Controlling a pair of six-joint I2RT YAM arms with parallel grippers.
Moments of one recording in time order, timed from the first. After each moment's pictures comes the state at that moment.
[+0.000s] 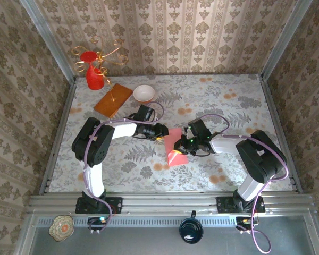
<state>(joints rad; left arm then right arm) -0.59 1.94 1.08 -0.12 0.55 -0.72 0.52 1.67 0.72 0.02 -0.55 0.97</state>
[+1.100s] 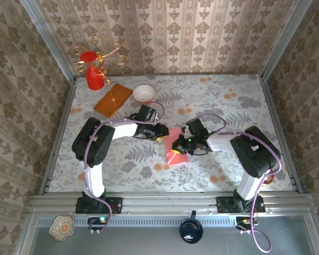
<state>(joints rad) -0.60 1.94 1.08 -0.14 0.52 -0.74 0.52 1.75 0.76 0.05 -0.58 0.95</state>
